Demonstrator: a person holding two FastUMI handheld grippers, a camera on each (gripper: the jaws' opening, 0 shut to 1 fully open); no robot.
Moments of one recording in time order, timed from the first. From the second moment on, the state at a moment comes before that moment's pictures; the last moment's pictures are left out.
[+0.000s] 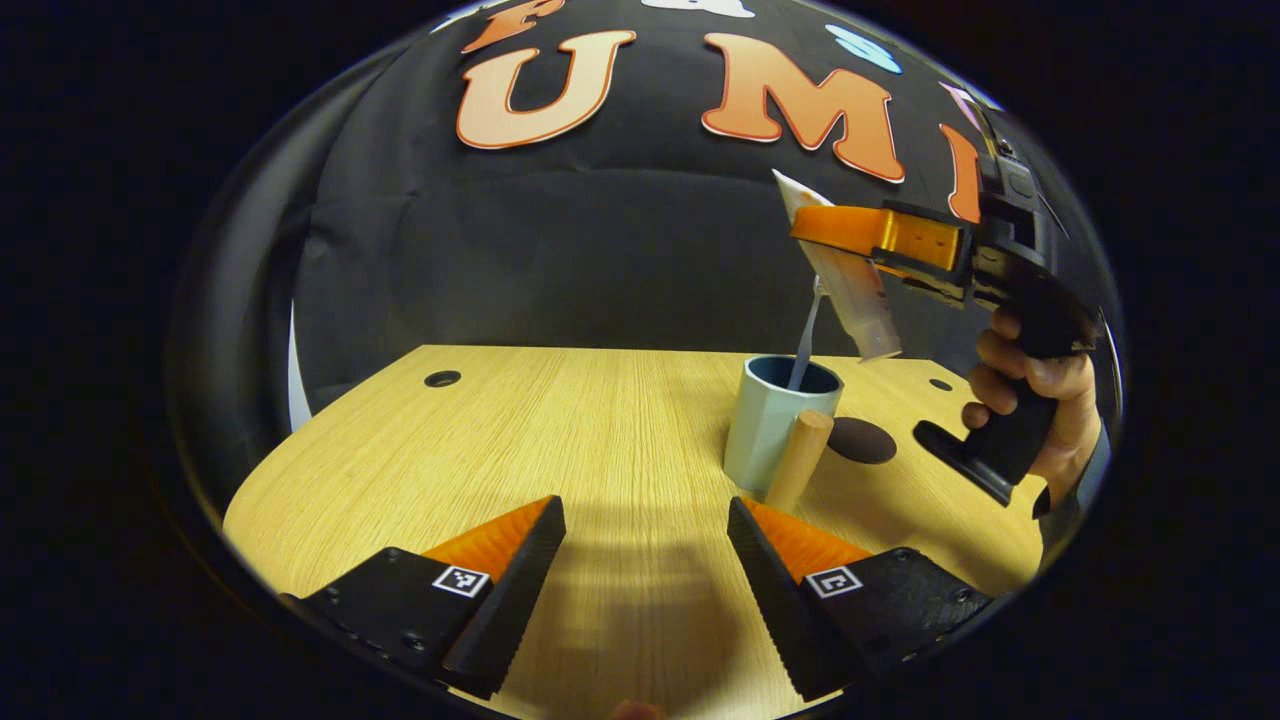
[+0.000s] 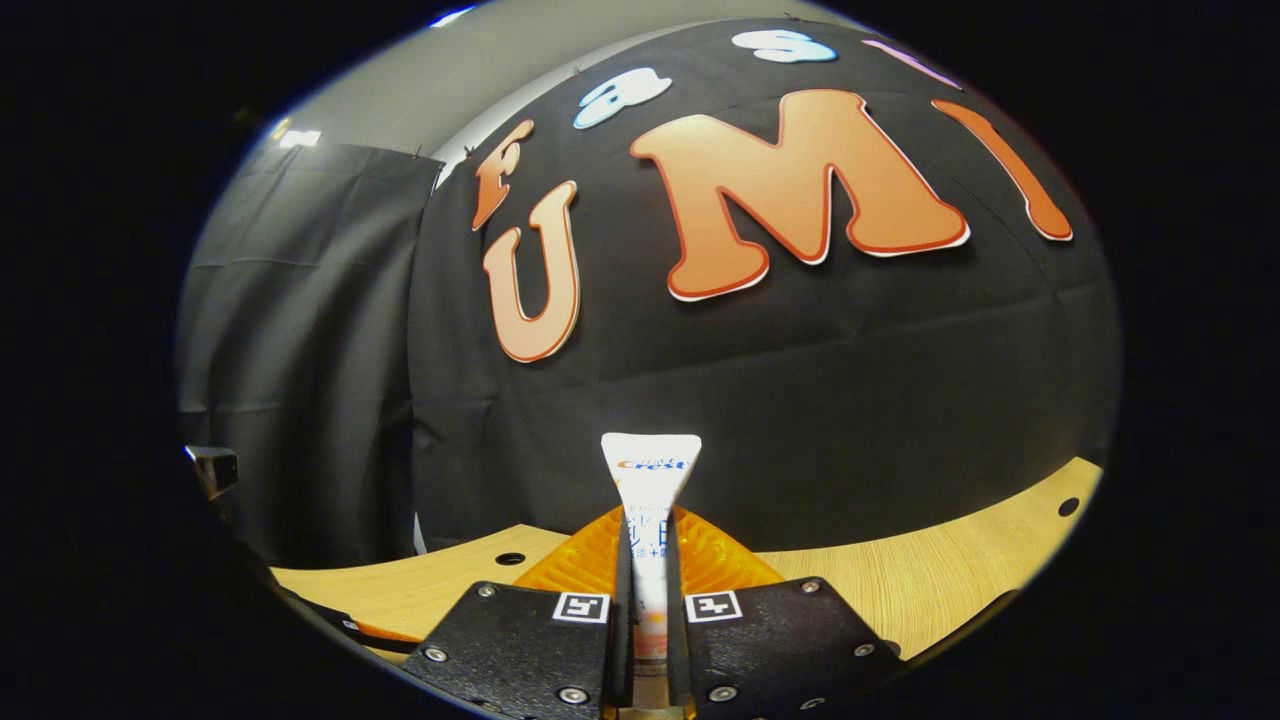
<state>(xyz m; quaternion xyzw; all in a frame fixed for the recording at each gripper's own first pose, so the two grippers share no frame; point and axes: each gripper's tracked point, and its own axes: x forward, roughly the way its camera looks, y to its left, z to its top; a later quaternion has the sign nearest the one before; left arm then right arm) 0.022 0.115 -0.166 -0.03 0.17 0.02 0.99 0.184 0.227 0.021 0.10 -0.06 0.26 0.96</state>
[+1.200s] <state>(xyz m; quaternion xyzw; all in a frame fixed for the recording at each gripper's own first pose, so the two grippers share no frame) 0.021 0.111 -0.161 -0.06 0.15 0.02 0.99 0.208 0.245 -0.035 0.08 0.02 0.27 0.96</state>
